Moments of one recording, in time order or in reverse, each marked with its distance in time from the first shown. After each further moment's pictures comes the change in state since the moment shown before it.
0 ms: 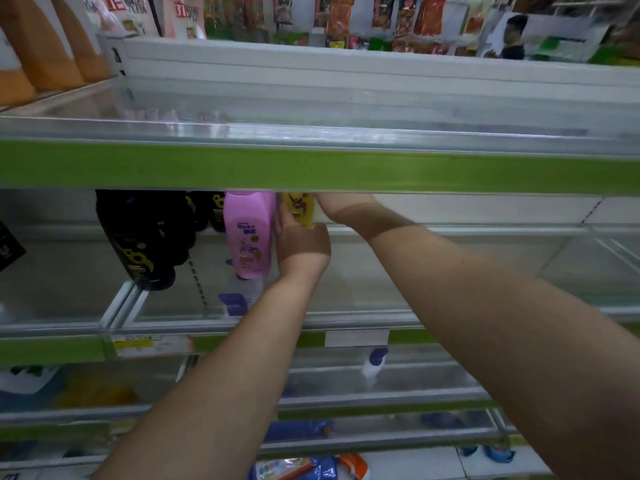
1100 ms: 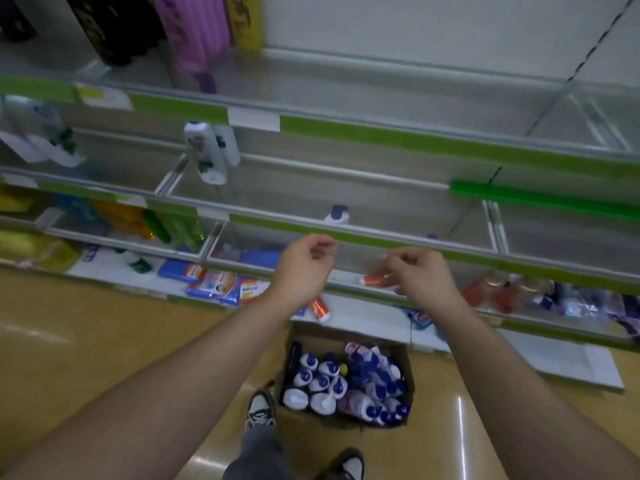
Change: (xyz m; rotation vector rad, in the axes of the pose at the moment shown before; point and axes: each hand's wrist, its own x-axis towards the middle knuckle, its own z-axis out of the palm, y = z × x) left_hand -0.389 -0.102 0.085 0.096 -0.297 -0.148; right_hand -0.429 0.281 -0.003 0.804 -0.317 0.521
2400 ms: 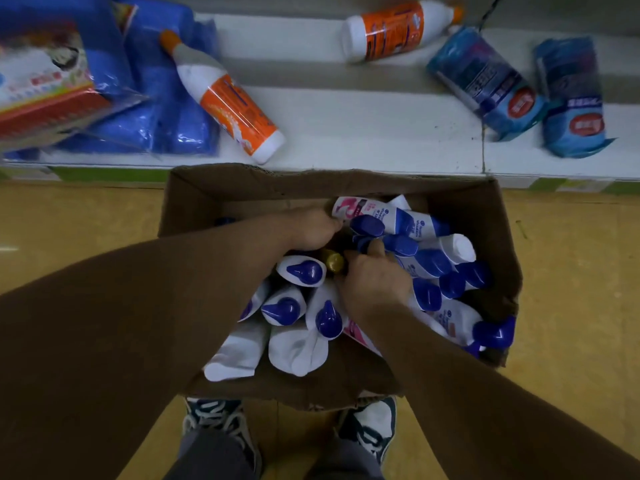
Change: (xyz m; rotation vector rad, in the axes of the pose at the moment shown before) left_hand 0.183 -0.624 0.371 0.629 -0.959 -0.423; right_hand 0.232 0.689 0.257 -1.084 -0.266 0.351
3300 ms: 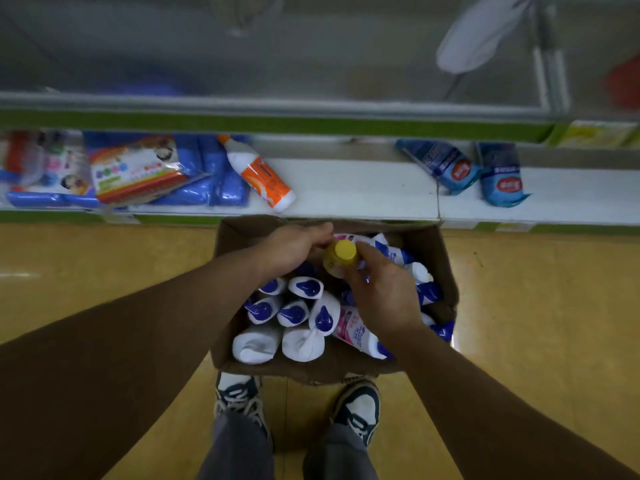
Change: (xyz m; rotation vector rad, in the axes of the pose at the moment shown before) left_hand -0.176 0.049 -0.054 -0.613 0.165 0.056; right_hand -0.123 0.019 -0.142 0.656 0.280 -0.195
